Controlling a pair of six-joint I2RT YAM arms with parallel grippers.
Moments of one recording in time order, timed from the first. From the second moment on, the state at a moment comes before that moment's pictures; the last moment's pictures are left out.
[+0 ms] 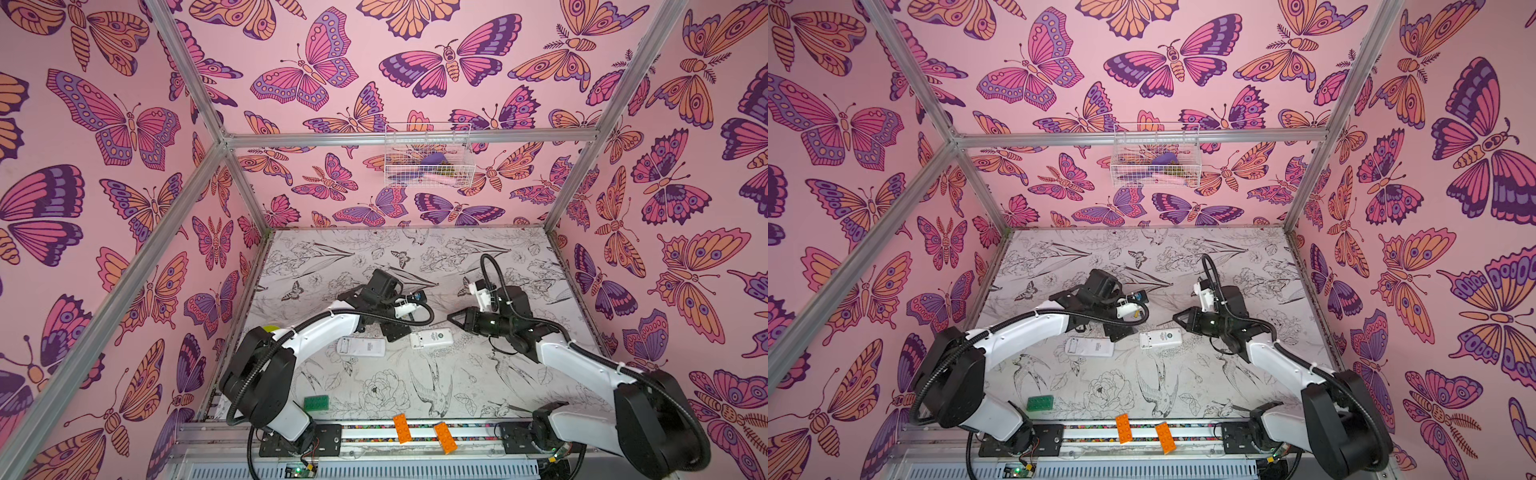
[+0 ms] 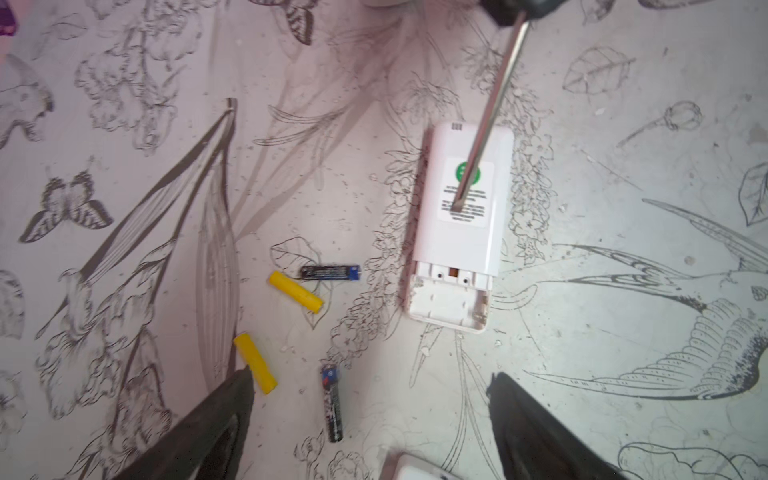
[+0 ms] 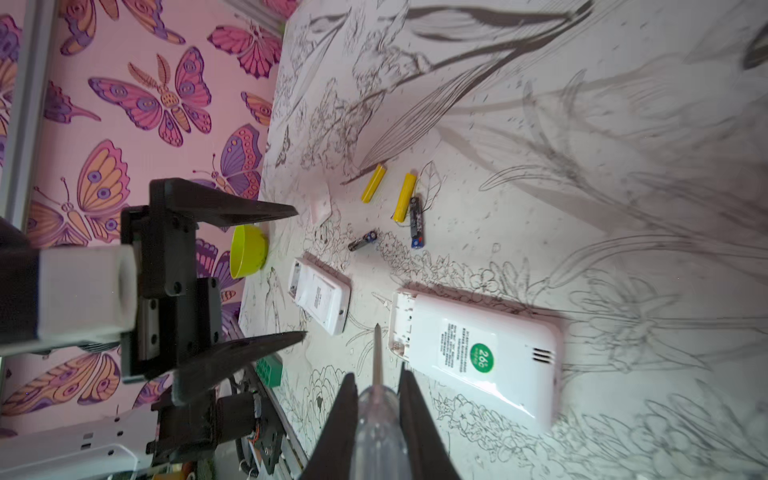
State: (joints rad) left arm -0.63 1.54 1.05 -0.44 0.24 0.56; right arm 0.34 1.20 0.53 0.05 -0.59 0.70
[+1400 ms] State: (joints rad) left arm -0.17 1.31 0.59 0.12 0.00 0.23; right arm 0.23 0.98 0.20 0.16 -0.17 0.99
